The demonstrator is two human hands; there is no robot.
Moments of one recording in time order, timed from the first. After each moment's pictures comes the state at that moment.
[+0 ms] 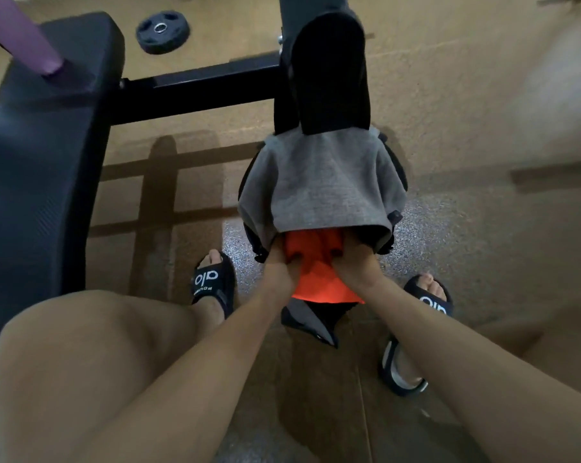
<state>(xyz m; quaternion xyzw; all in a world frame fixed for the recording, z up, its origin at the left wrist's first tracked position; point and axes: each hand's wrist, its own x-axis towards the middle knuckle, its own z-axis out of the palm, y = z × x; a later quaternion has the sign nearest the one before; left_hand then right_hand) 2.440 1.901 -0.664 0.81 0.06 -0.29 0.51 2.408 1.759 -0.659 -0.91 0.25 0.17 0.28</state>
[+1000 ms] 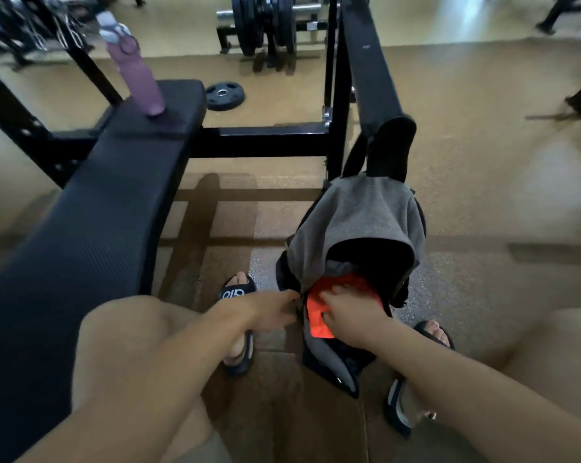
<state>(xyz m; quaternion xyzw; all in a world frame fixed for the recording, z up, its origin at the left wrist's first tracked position) 2.427 2.012 -0.555 0.86 -0.26 -0.43 0.08 2.351 1.826 -0.587 -0.98 -0.05 0.18 0.09</state>
